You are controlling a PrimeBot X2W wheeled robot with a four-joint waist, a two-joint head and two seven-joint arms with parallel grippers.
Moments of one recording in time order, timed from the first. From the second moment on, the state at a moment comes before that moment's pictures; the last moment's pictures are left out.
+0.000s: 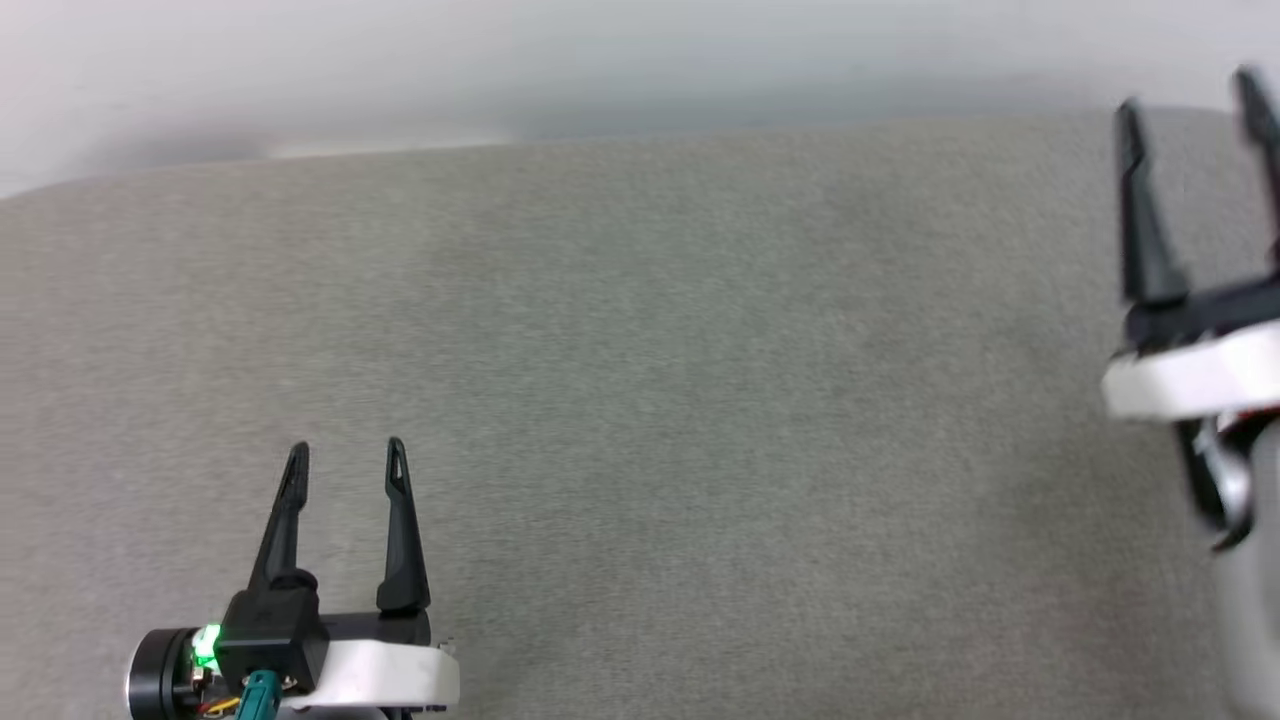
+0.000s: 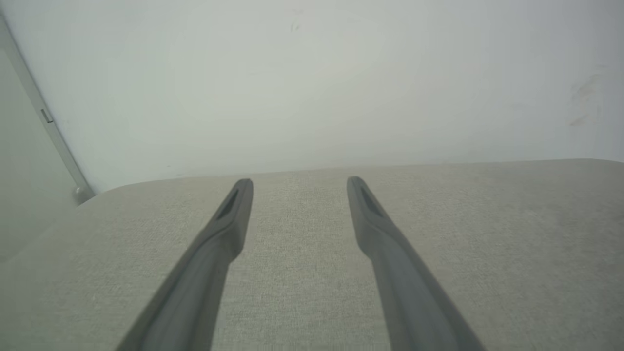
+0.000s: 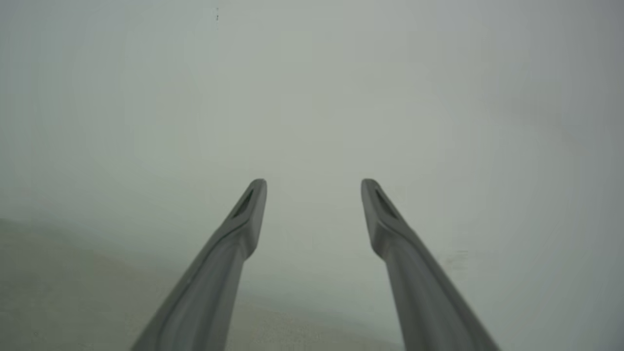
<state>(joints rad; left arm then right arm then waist) 0.05 0.06 -0.06 -0.13 -0.05 0.11 -0.26 -0.49 -0.26 0.01 0.14 0.03 0.13 -0.26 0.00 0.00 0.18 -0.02</state>
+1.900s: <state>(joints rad) 0.20 0.05 -0.06 0.03 -0.12 0.05 -0.25 0.23 -0.05 -0.08 -0.01 0.23 0.13 -0.25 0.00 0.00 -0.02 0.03</state>
